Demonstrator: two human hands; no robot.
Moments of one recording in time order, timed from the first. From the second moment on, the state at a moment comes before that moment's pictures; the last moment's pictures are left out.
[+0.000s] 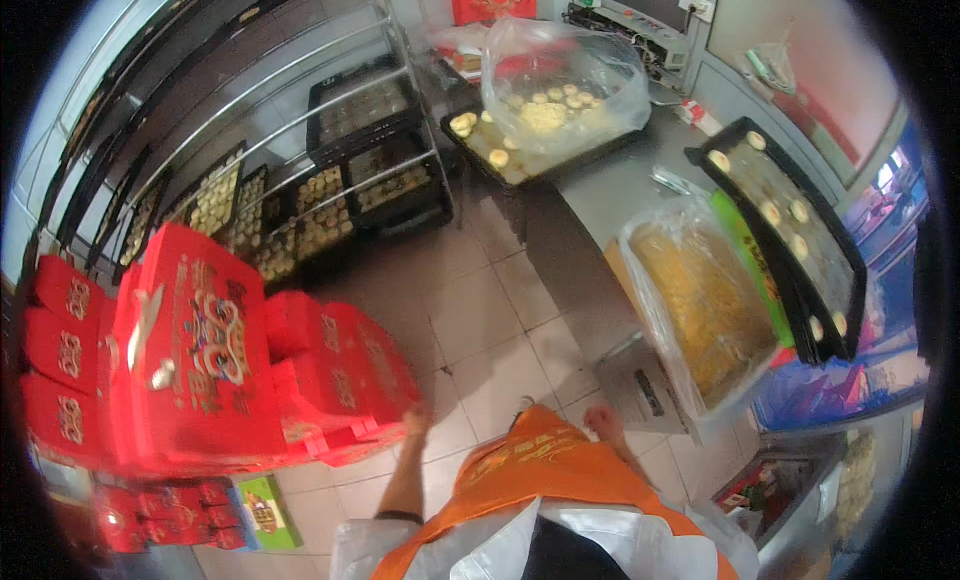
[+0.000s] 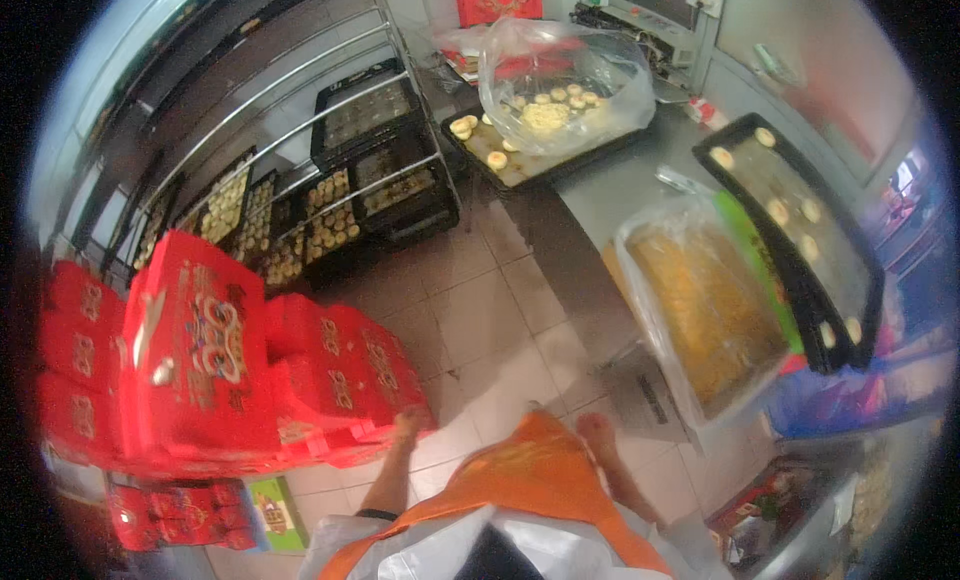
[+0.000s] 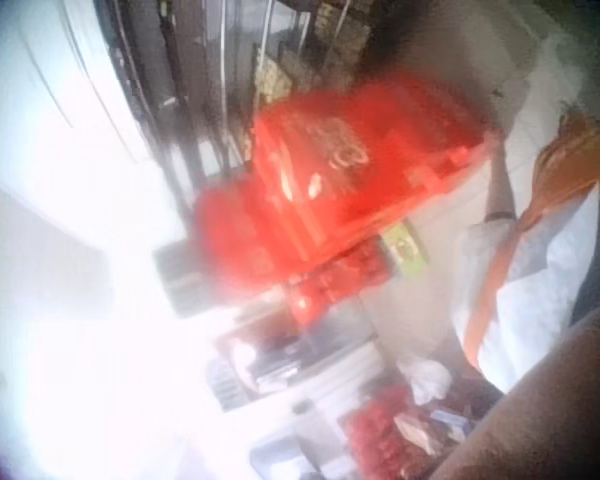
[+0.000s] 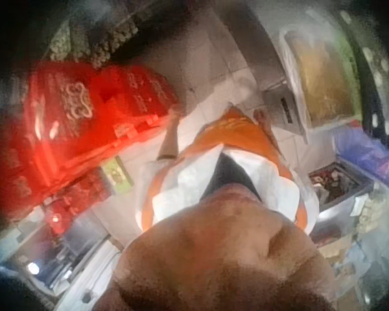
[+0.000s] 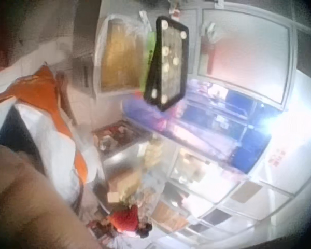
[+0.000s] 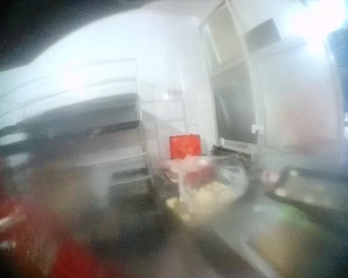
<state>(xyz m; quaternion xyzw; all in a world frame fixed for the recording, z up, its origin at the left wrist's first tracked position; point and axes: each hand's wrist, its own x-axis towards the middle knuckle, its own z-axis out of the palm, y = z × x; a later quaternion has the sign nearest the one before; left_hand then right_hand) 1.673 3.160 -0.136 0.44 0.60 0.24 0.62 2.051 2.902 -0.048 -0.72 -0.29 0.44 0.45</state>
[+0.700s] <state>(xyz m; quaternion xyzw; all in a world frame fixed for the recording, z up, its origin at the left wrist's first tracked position) 2.171 3.696 0.188 0.82 0.23 0.43 0.31 2.171 3.384 0.111 -0.68 -0.17 0.39 0.60</state>
